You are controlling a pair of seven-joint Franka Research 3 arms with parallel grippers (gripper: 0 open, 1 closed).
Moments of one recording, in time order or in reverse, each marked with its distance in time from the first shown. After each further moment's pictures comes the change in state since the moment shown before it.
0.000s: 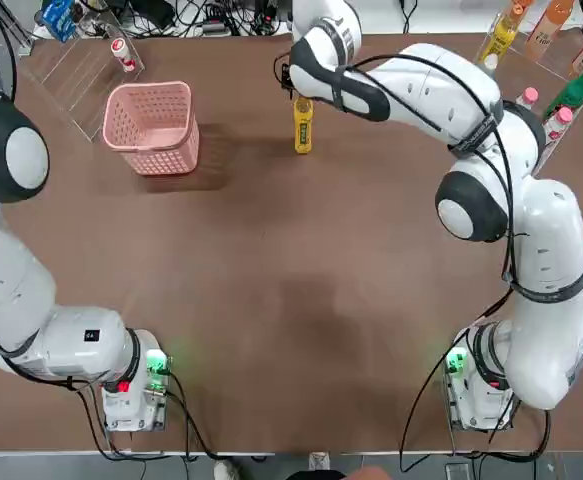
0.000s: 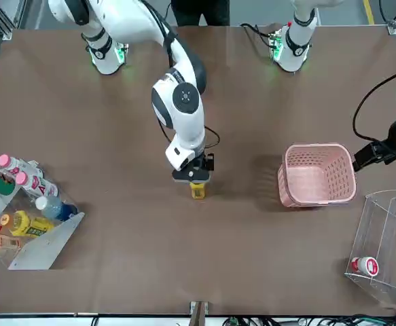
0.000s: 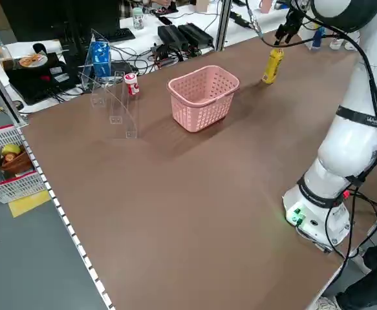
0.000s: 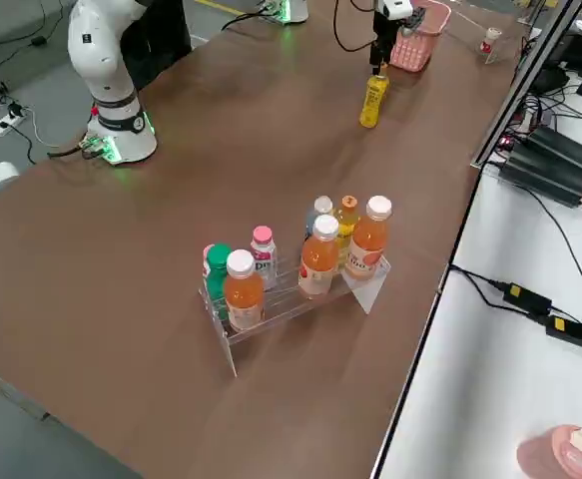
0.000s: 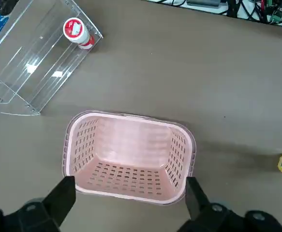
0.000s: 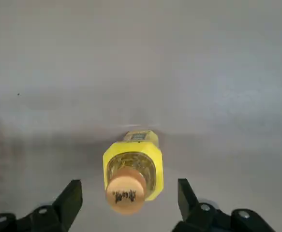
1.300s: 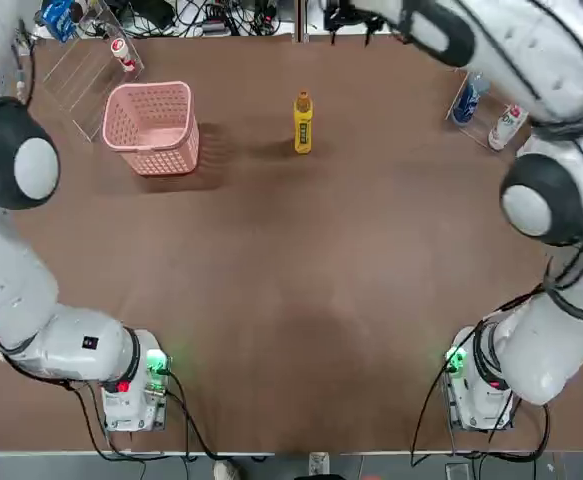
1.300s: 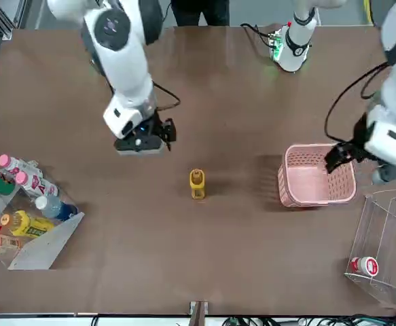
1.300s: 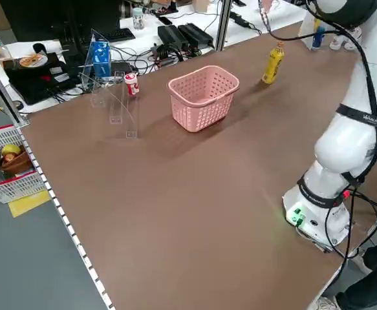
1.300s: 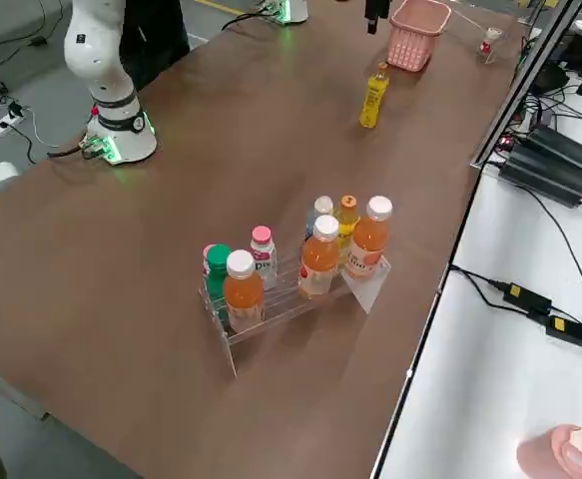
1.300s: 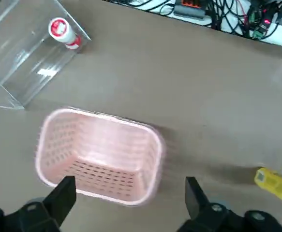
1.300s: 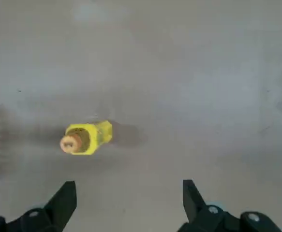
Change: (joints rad) left arm -0.076 0.000 -0.009 0.011 0.034 0.020 -0.129; right arm -0.112 -0.306 0.012 -0.080 0.002 -0.248 -0.174
